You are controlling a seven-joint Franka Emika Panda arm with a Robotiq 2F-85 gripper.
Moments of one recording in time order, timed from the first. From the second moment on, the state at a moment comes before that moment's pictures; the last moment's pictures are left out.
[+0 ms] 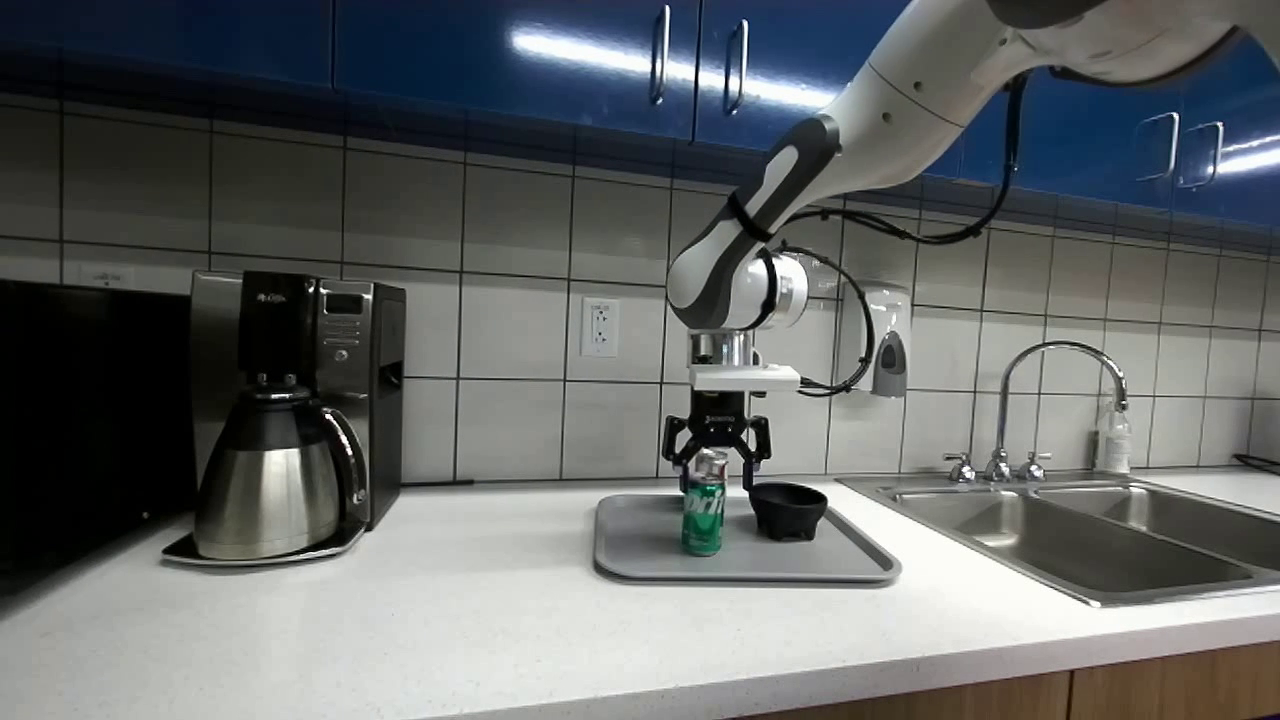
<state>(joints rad) 0.18 0.45 0.06 -1.87 -0.04 2.25 0.29</state>
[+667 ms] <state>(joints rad) 0.21 0.53 0.04 -1.77 -0.05 2.21 0.29</state>
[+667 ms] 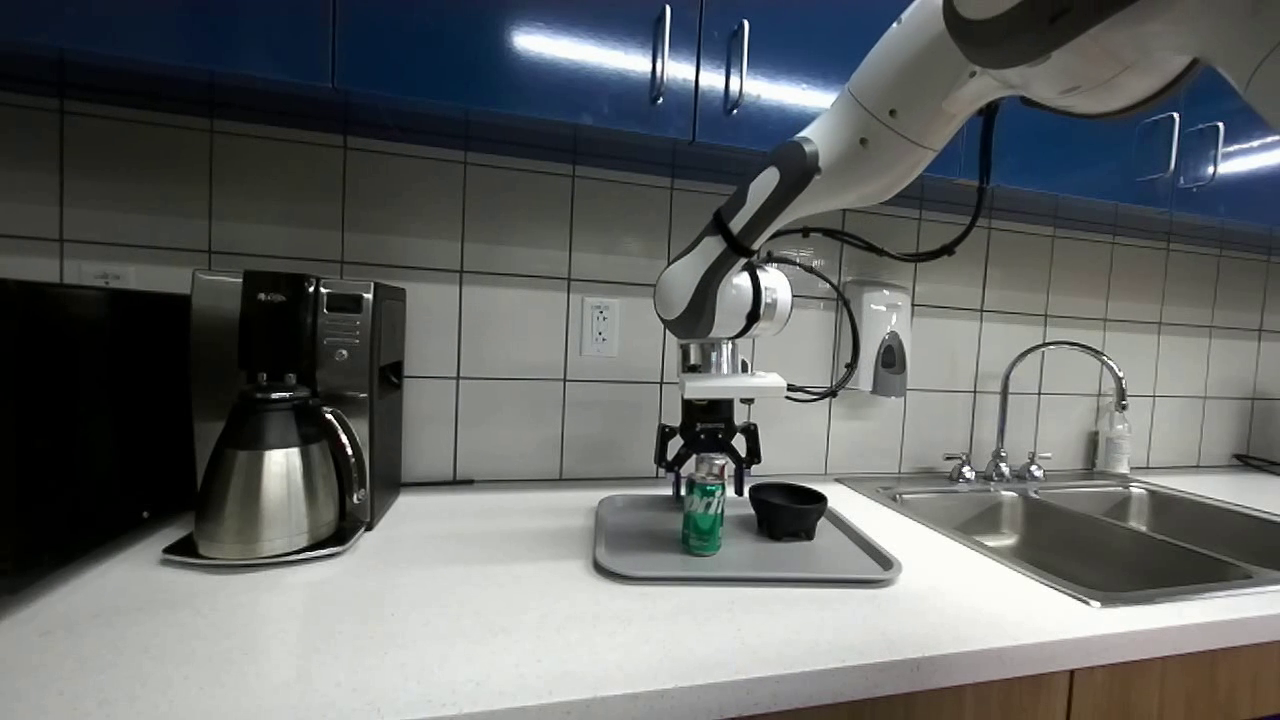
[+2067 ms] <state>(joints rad) 0.22 0.54 0.03 -1.72 -0.05 2.19 0.29</state>
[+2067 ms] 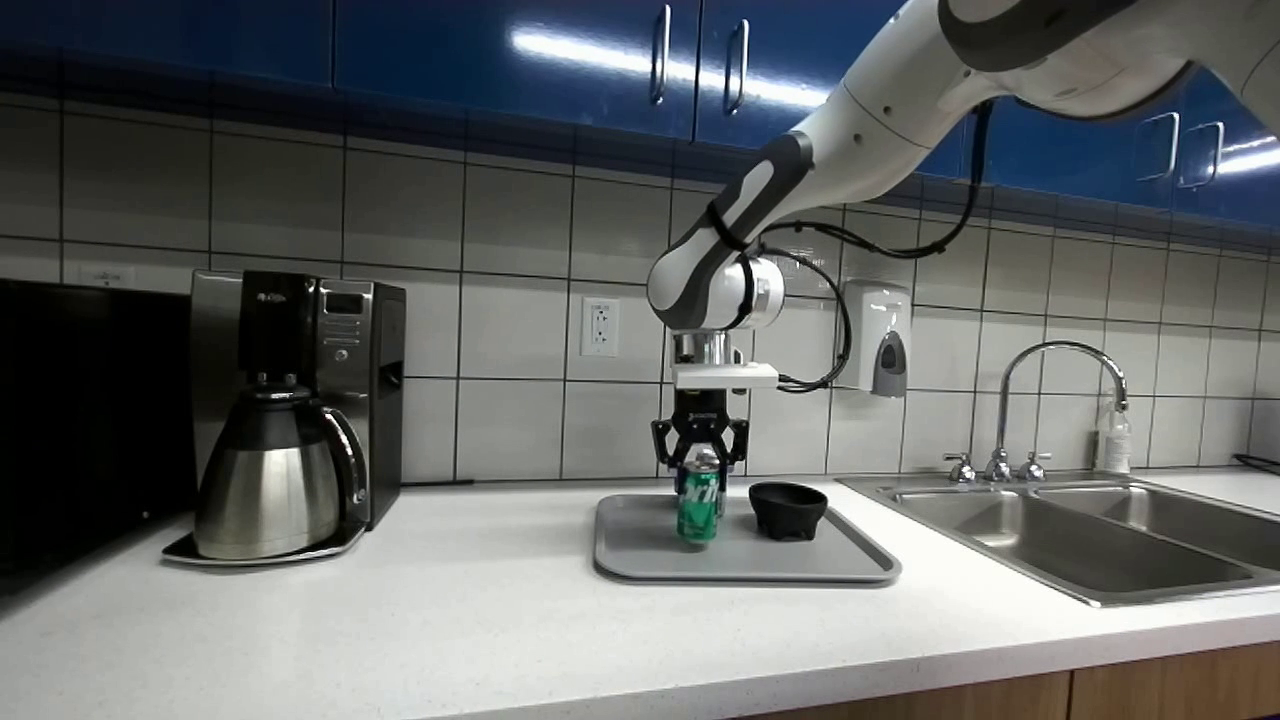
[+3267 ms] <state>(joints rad) 0.26 0.50 0.06 -1.73 -0.12 2.21 0.20</state>
